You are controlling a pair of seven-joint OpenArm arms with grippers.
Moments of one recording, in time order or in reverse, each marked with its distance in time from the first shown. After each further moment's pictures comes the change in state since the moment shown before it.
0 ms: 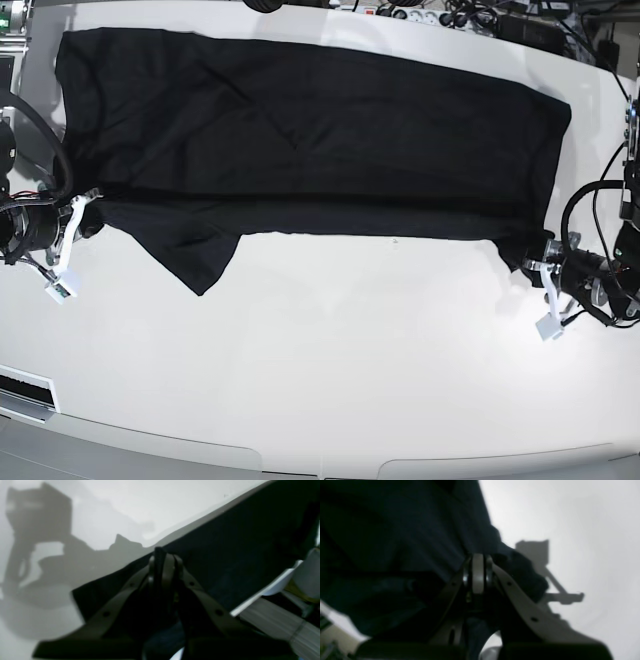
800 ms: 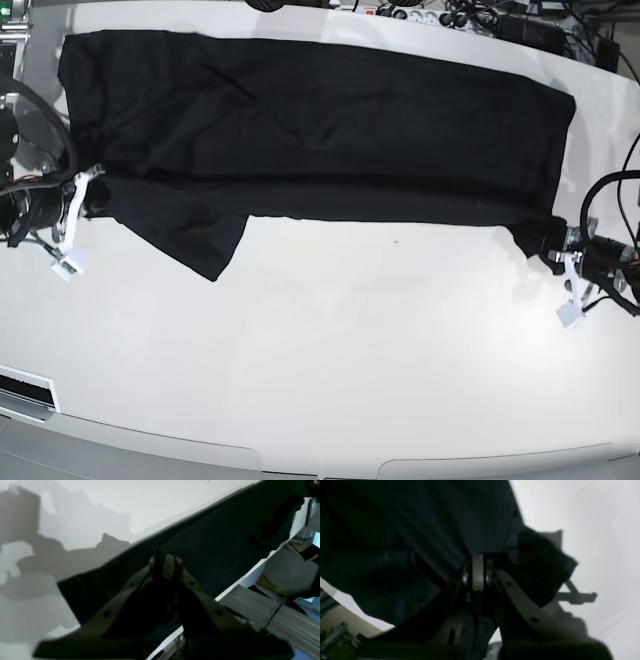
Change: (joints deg) left arm 2.1 -4.0 0.0 0.2 -9.7 -0.1 6.5; right arm -3.6 0.0 0.0 0.0 2.3 1.0 -2.4
